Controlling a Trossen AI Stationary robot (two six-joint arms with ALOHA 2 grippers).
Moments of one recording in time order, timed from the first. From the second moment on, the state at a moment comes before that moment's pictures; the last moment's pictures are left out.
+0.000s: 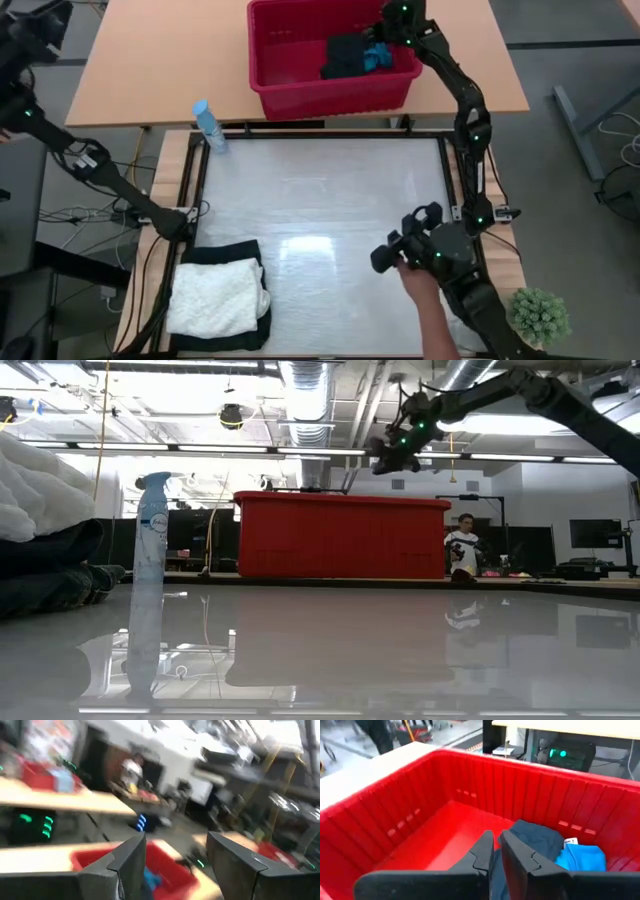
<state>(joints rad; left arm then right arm) -0.64 0.98 2.18 0.21 -1.46 1.06 -1.09 2.16 2.35 -0.47 -0.21 0.00</state>
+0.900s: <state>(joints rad) -0.56 1.59 2.35 0.66 -1.20 1.42 -1.04 2.16 2.35 -0.44 -0.25 -0.17</state>
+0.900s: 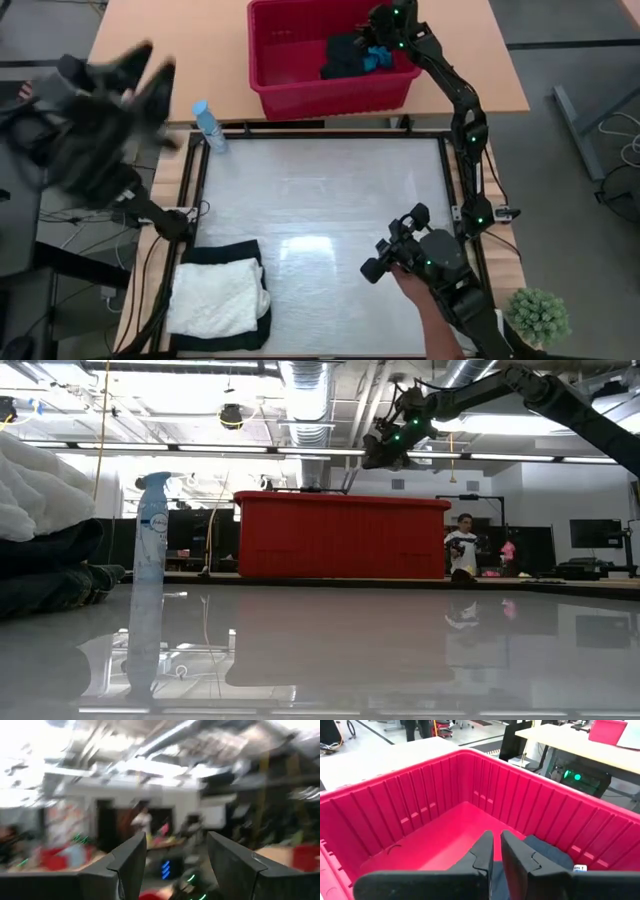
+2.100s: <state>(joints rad) 0.93 1.97 2.32 -0.26 0.38 -0.24 -1.06 2.16 2.35 -0.45 -0.28 -0.19</state>
